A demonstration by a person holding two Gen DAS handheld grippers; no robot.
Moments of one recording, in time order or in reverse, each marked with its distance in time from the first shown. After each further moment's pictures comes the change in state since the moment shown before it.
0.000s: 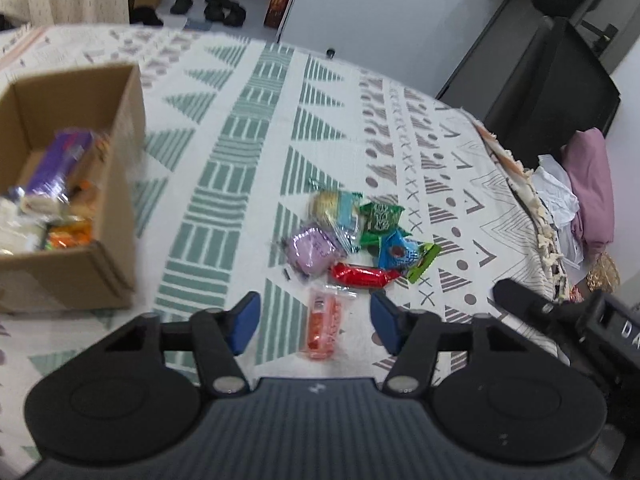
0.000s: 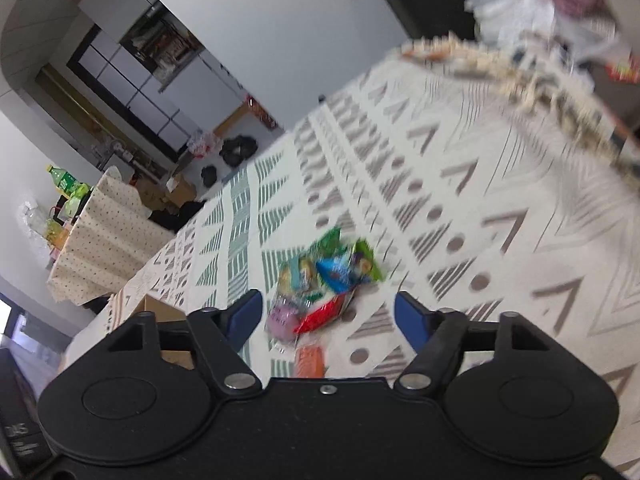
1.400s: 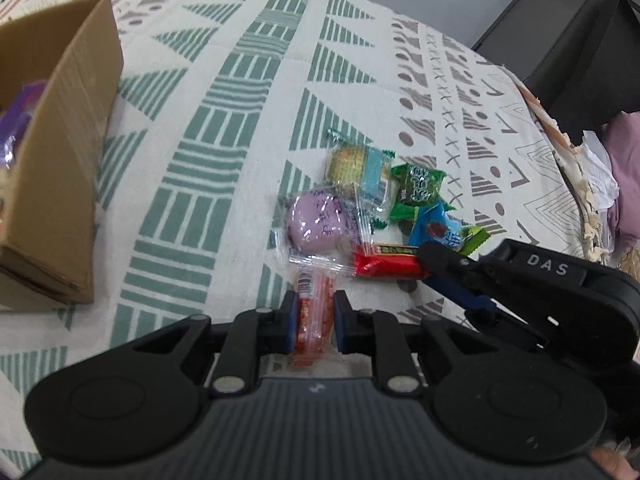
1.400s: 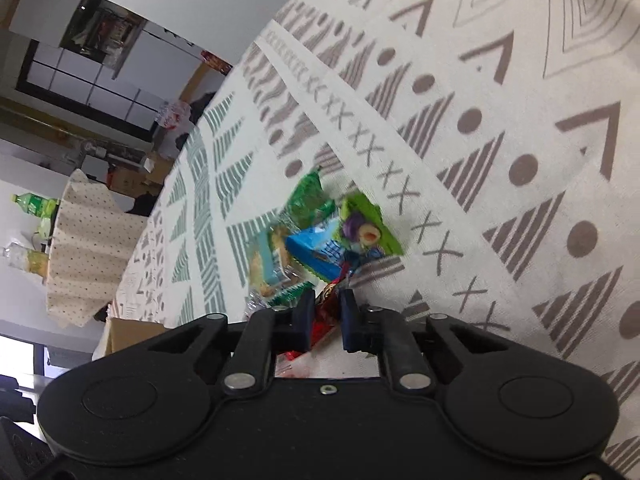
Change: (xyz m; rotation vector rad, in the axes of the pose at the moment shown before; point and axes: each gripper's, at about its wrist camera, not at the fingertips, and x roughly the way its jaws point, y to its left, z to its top) left arm 0.059 0.000 0.013 -0.034 0.154 0.060; right arm 0.102 -0.017 0.010 0.201 0.151 -0.003
